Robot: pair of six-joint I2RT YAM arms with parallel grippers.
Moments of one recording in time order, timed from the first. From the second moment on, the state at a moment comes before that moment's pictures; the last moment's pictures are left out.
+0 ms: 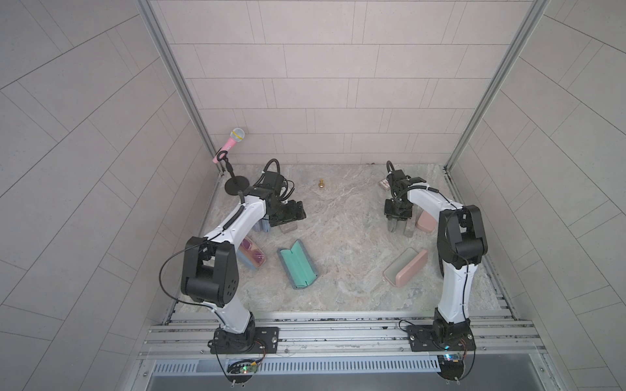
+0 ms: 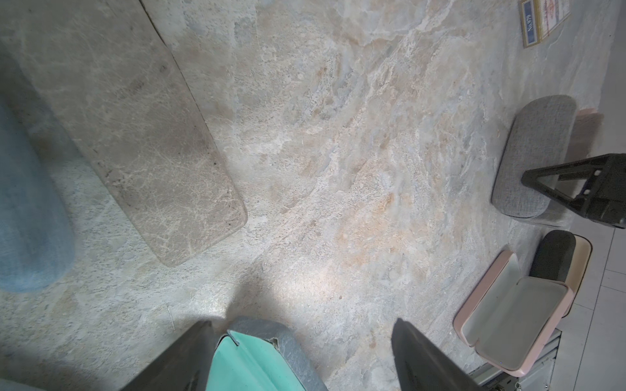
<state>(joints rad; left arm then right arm) -0.21 1.67 1.33 -0.83 0.35 -0.34 0.14 2.03 1.59 -0.93 0.08 0.41</state>
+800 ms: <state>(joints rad) -0.24 1.52 1.22 -0.90 0.20 -0.41 0.21 1.62 1.33 -0.93 0.00 0.36</state>
